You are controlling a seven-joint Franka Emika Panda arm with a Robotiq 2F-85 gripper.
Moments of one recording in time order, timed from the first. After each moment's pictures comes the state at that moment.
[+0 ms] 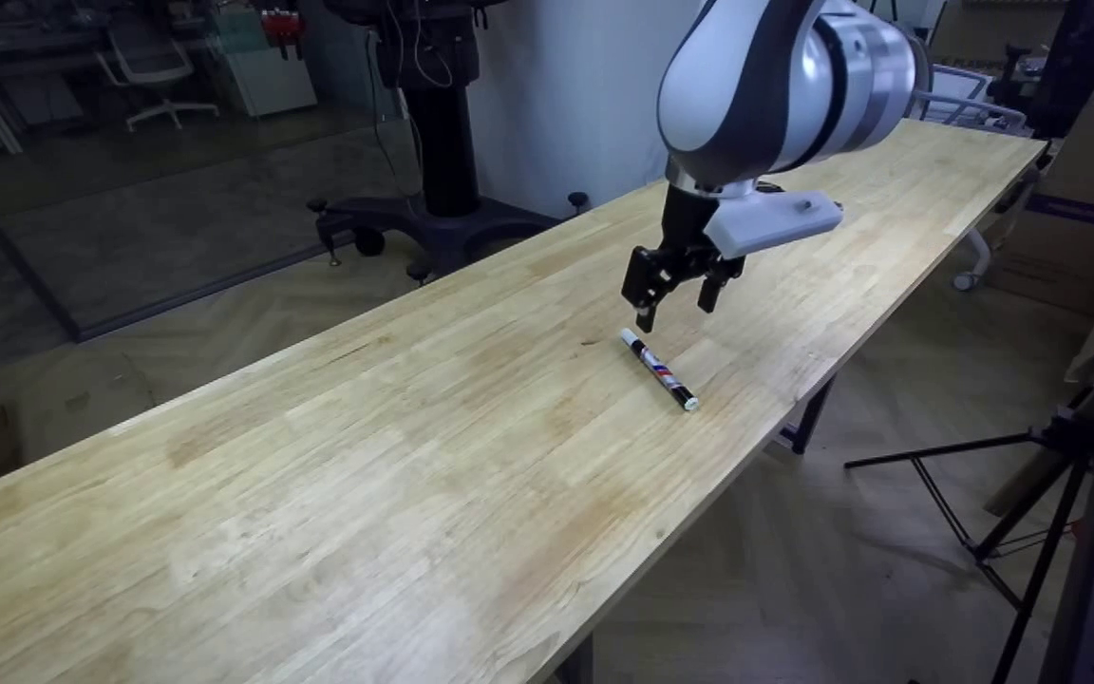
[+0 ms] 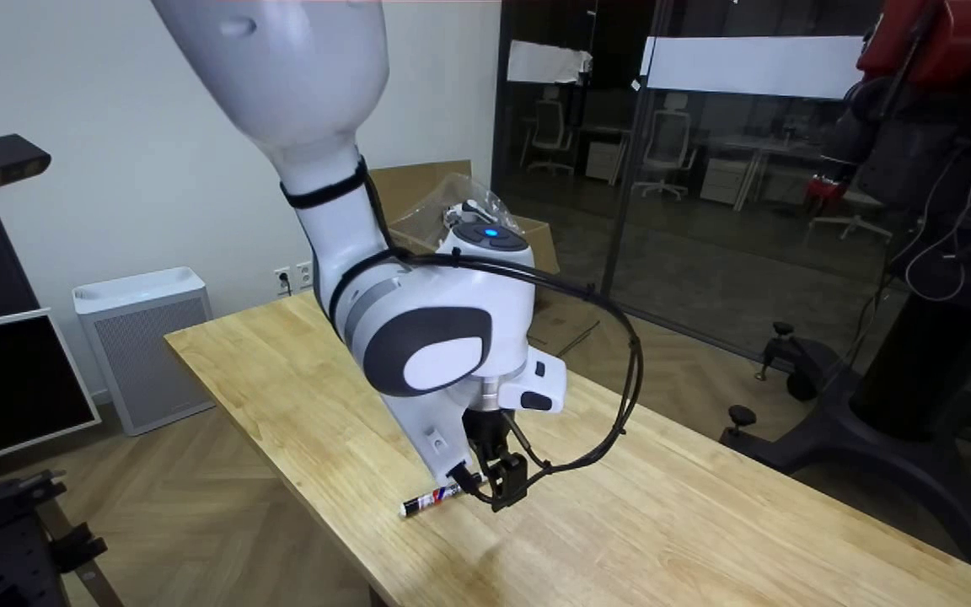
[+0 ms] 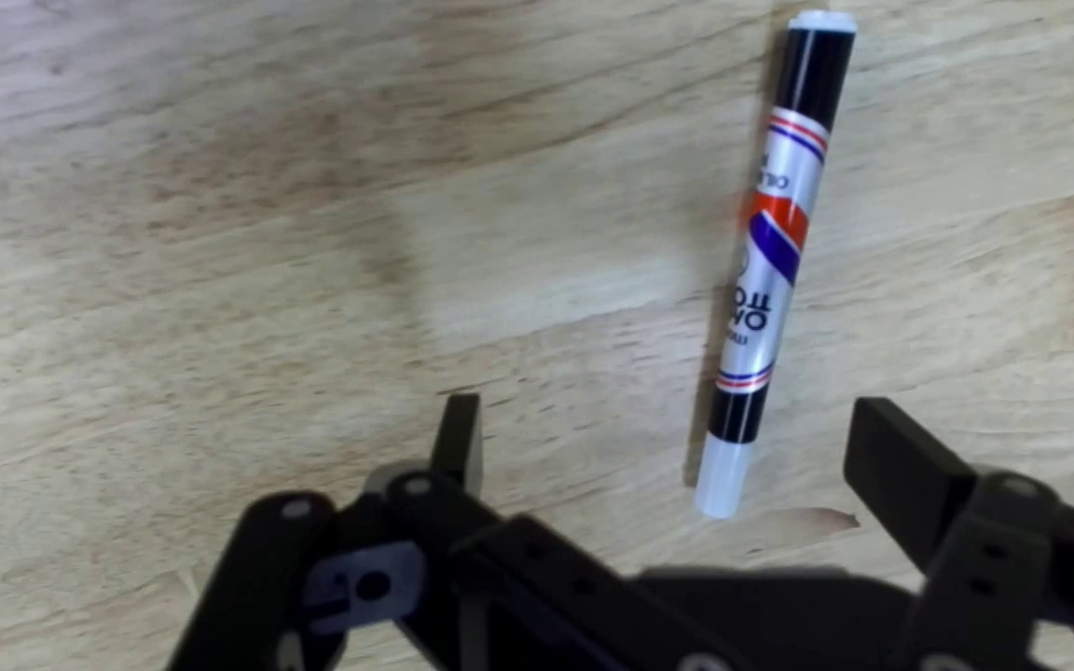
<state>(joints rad) -0.24 0.59 0.06 -2.23 0.12 2.92 -0.03</state>
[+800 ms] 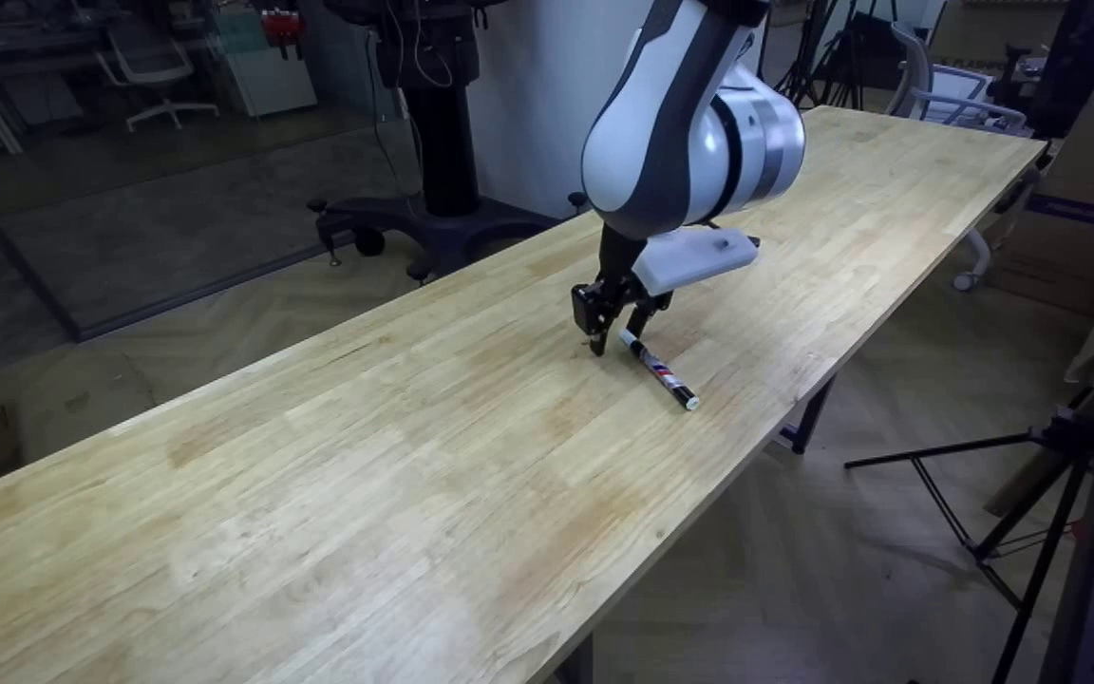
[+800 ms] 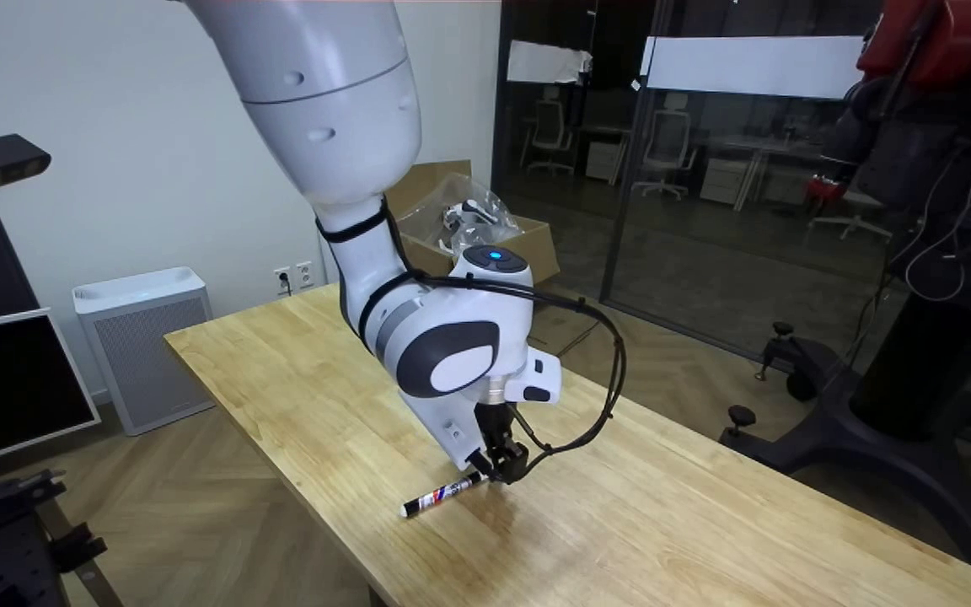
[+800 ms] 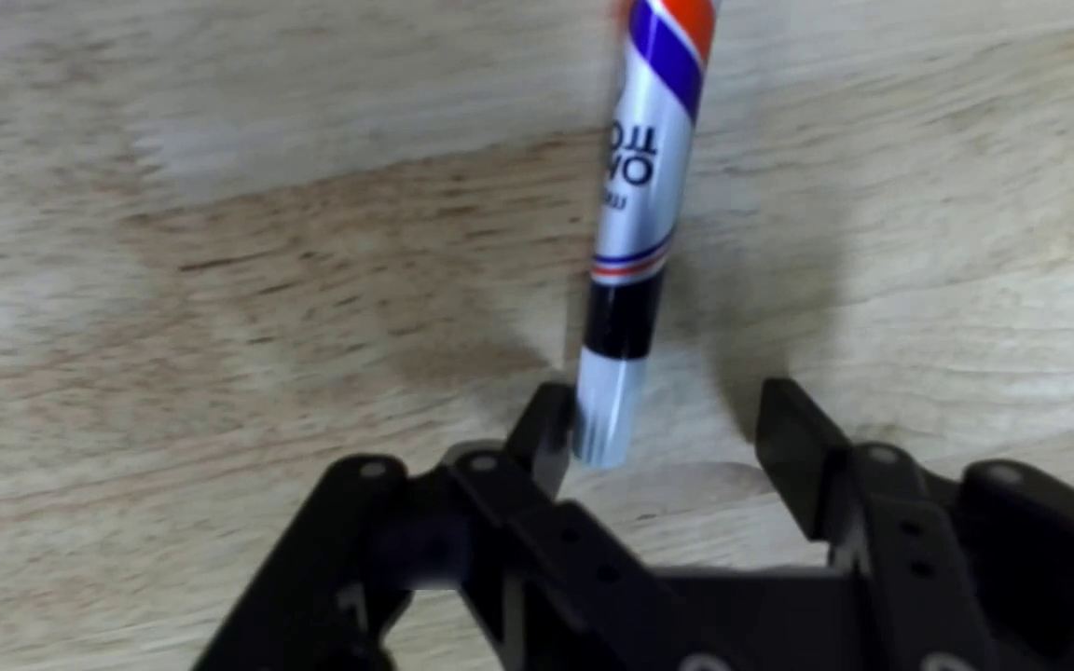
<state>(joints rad) -0.17 0.78 0.07 -2.02 0.12 2.92 -0.02</state>
